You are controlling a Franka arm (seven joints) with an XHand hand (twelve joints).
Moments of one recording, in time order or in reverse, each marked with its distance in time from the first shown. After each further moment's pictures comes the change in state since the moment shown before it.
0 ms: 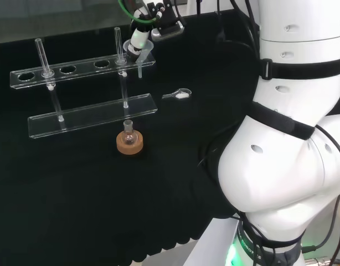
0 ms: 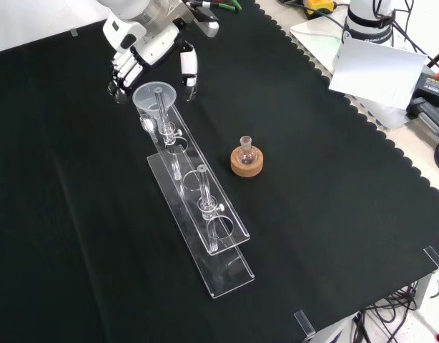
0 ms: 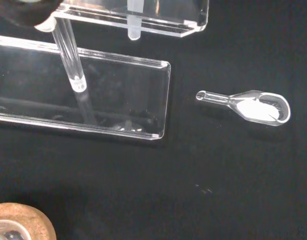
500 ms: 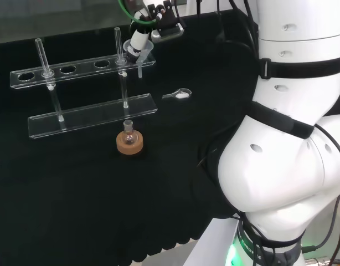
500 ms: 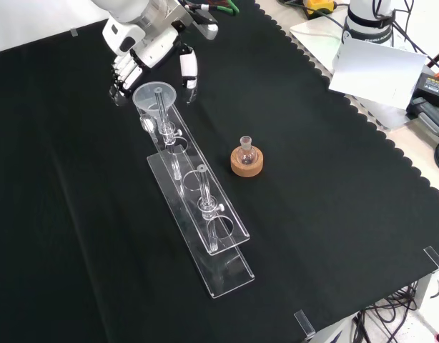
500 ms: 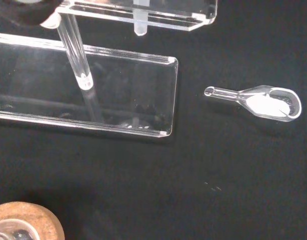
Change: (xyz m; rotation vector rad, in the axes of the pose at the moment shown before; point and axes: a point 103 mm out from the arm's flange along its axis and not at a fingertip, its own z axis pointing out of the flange) arm 0.001 0.004 0.004 0.012 0.021 -0.011
